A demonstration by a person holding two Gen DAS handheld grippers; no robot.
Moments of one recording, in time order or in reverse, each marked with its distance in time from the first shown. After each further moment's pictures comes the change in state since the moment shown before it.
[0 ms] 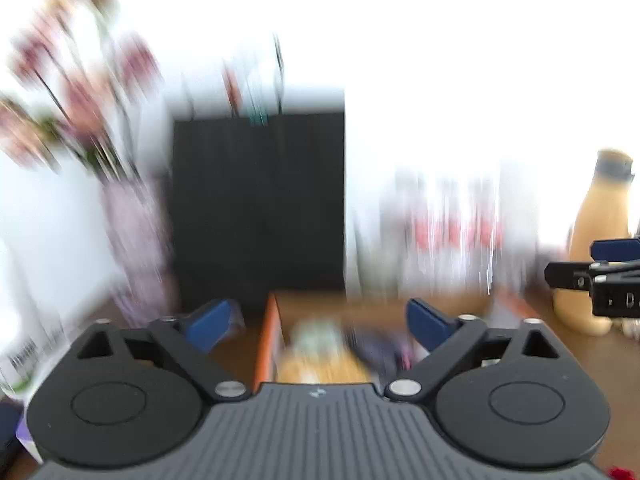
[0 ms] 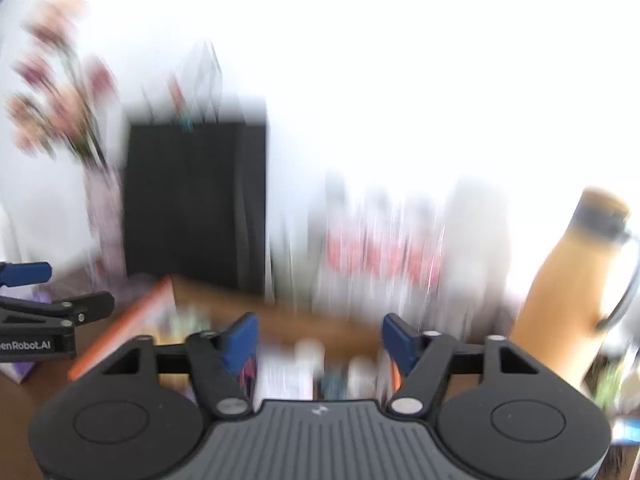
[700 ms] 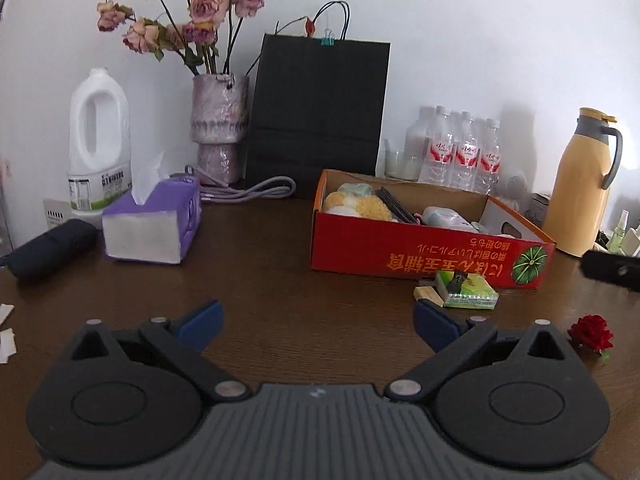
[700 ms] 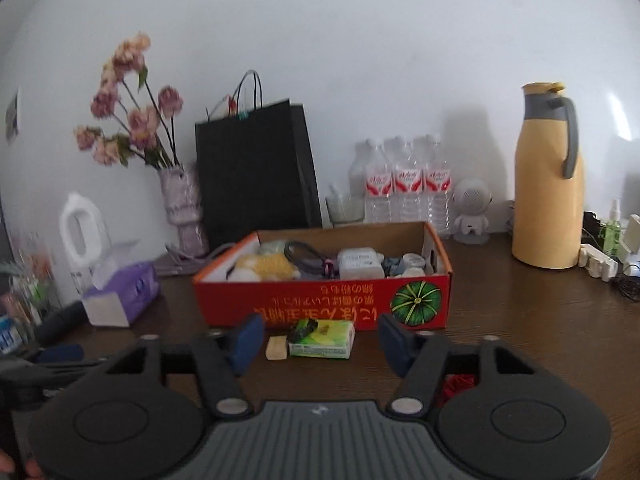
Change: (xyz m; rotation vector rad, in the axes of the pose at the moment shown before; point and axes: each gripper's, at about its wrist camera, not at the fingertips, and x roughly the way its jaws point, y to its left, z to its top) left arm -0.128 0.035 -0.102 -0.114 0.235 0.056; right arm -0.135 0.037 -0.120 0.209 0.085 0.100
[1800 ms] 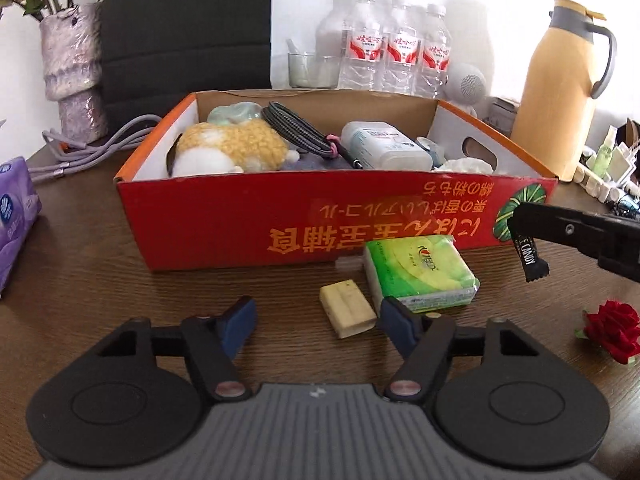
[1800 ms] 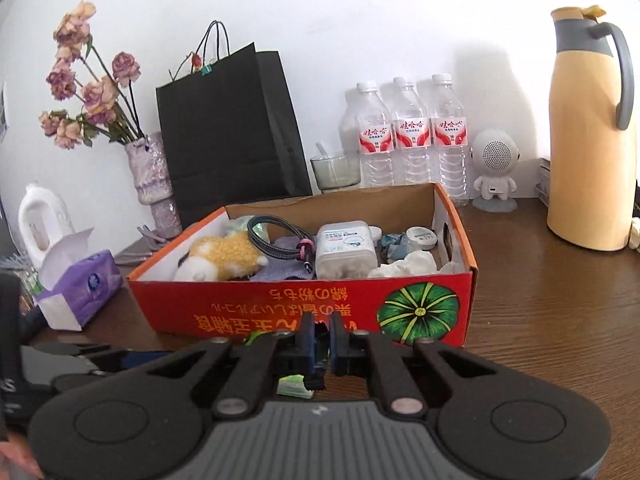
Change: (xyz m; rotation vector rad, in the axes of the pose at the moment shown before) left arm 0.144 -0.080 0.016 0.155 0.269 -0.185; right arm 0.110 -0.051 0.011 0.051 0.097 0.074
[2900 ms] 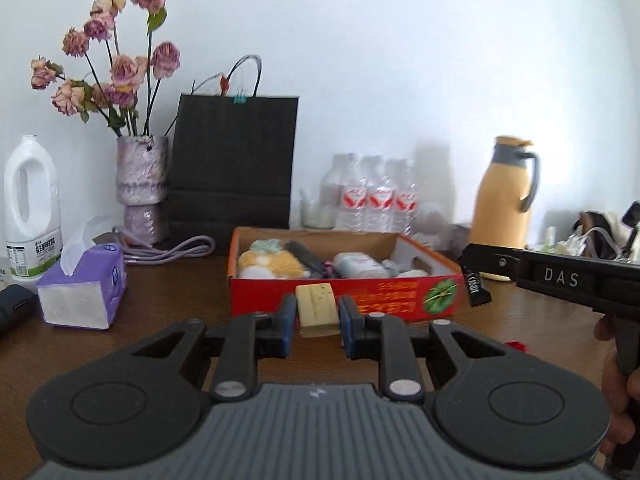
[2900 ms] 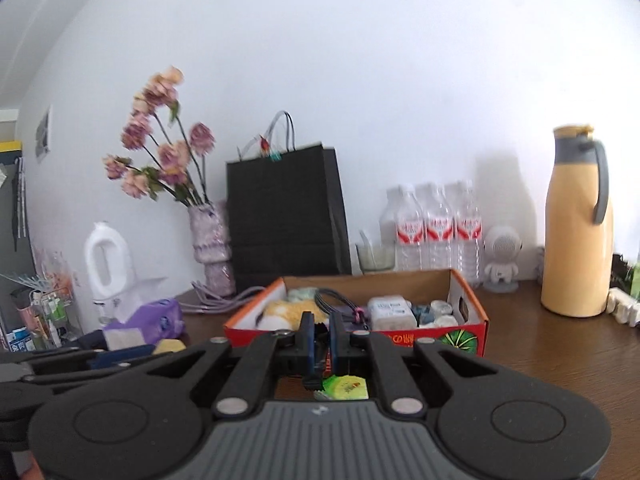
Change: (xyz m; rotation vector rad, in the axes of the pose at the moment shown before) left arm -0.190 0.003 -0.057 -0.025 -0.428 -0.013; right arm -0.122 0.074 -0.016 -0.092 -0.252 0.020
